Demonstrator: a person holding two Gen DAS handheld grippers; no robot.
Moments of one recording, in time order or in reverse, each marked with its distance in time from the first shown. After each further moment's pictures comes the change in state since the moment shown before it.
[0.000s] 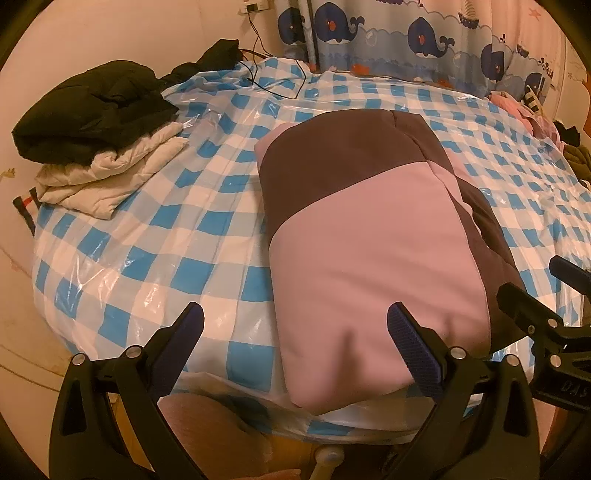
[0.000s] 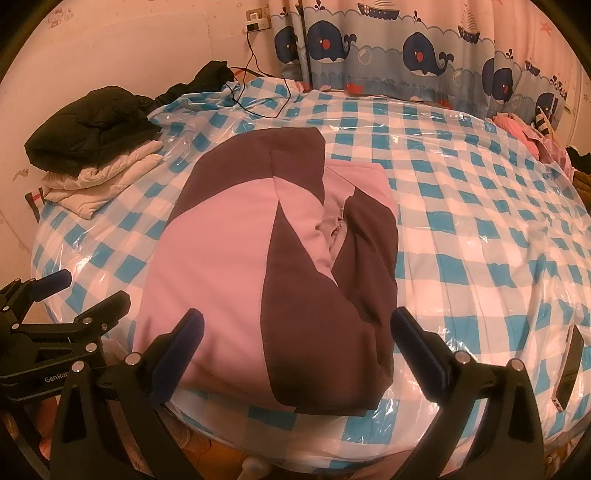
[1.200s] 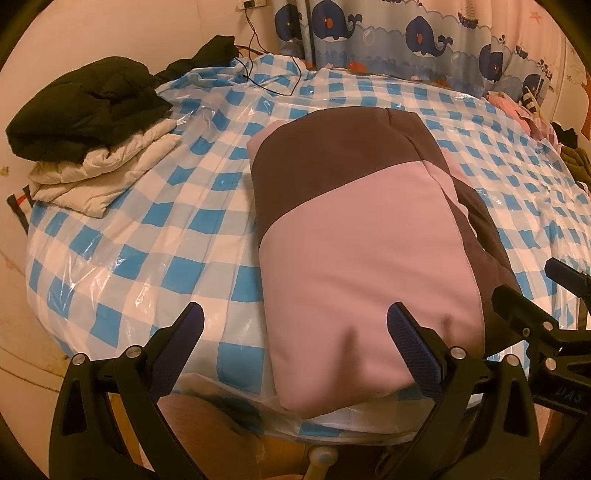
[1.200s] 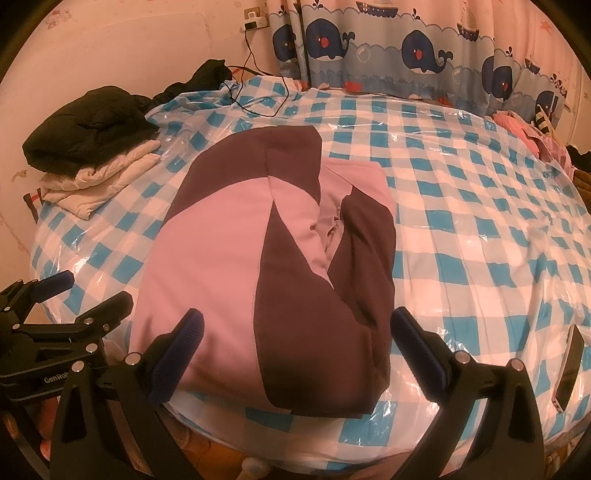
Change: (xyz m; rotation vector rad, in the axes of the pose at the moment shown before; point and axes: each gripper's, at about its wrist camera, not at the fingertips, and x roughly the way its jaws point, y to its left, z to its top) left arm 0.004 -0.006 0.000 -0.007 0.004 -0.020; right arm 0.000 -0.003 0.001 0.004 0.008 -0.003
